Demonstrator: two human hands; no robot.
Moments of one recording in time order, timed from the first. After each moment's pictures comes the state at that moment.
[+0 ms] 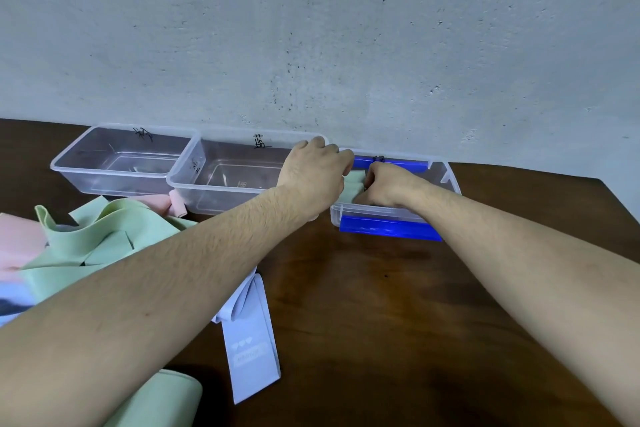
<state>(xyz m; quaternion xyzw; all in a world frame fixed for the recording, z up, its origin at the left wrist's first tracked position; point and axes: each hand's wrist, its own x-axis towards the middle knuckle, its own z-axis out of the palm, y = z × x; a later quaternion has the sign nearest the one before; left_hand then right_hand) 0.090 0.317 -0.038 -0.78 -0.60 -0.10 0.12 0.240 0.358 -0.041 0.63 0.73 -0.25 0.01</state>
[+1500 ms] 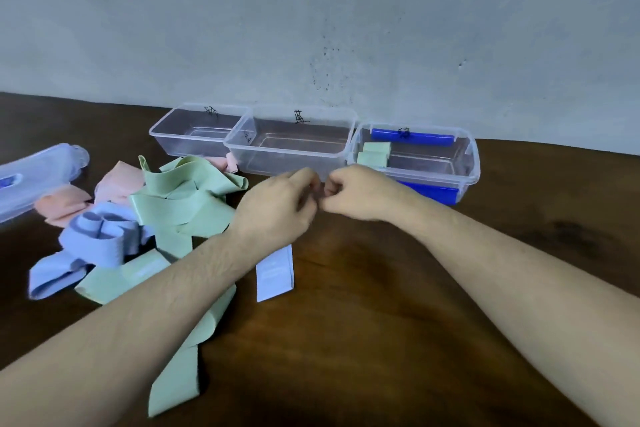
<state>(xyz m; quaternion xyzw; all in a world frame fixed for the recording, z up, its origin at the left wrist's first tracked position) 0.069 0.154 -0.041 -0.71 -0.67 -0.21 0.03 0.220 0.236 -0.020 0.41 0.85 -0.33 -0.07</state>
